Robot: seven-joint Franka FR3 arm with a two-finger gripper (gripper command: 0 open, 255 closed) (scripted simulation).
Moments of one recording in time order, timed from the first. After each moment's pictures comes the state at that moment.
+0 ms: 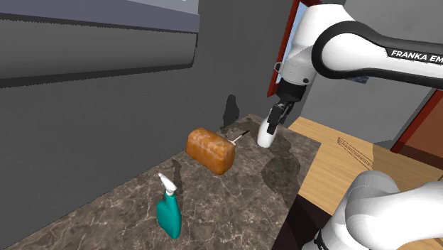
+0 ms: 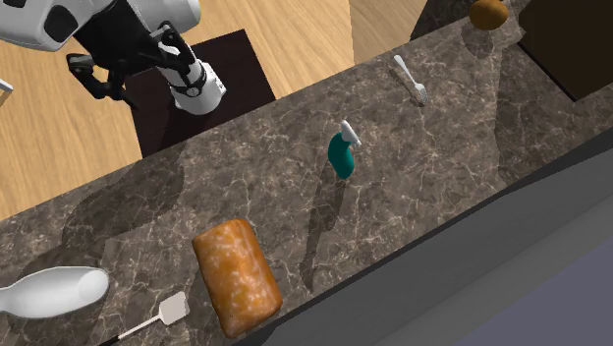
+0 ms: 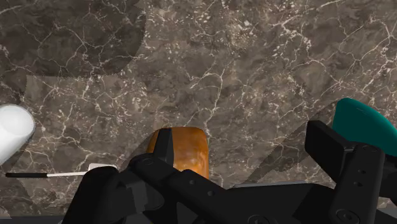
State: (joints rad) arm 0.00 -0.82 0.05 -2.41 0.01 1.65 -0.06
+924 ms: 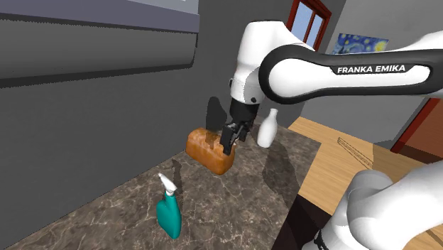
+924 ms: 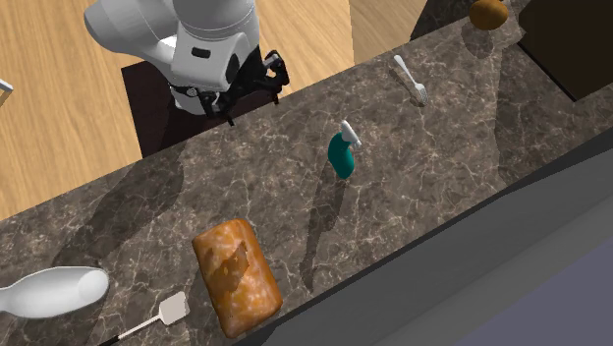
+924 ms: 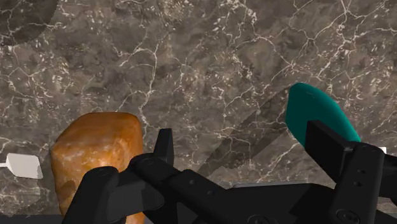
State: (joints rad) arm 0.07 -0.54 0.27 -2.34 0.12 1.84 0.15
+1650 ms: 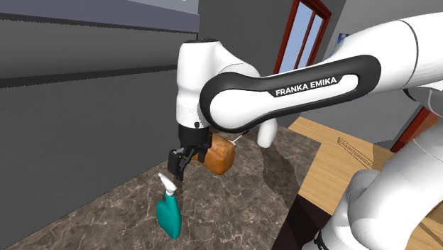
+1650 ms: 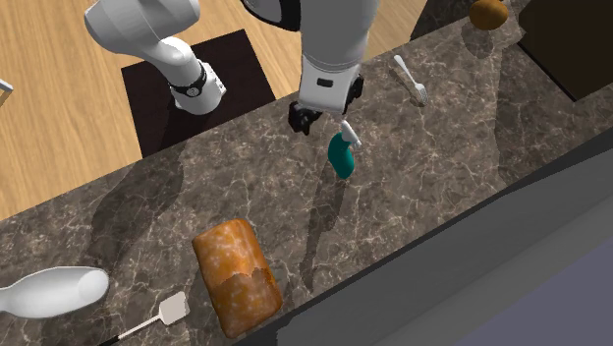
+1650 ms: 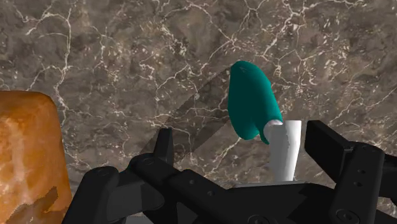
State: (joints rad) arm 0.10 -0.18 0.46 -2.13 0.08 1.97 0.37
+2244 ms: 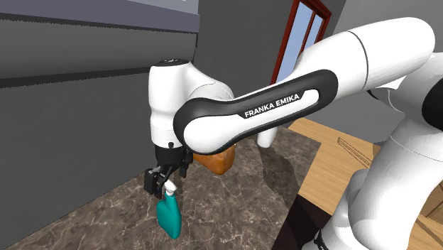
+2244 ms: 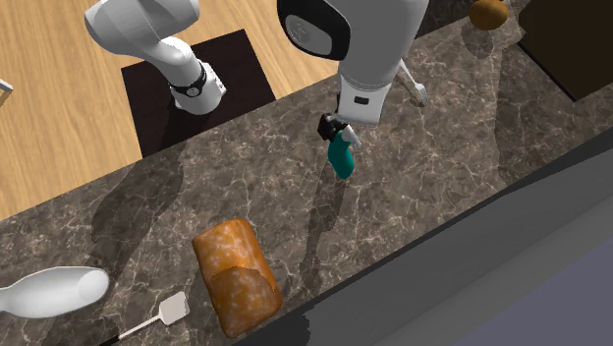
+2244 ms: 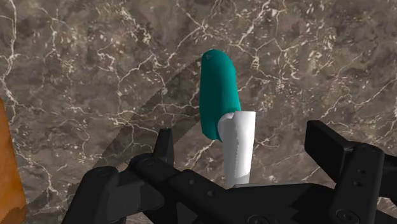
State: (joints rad) arm 0.13 0.01 0.52 -2.04 -0.01 2.05 0.48
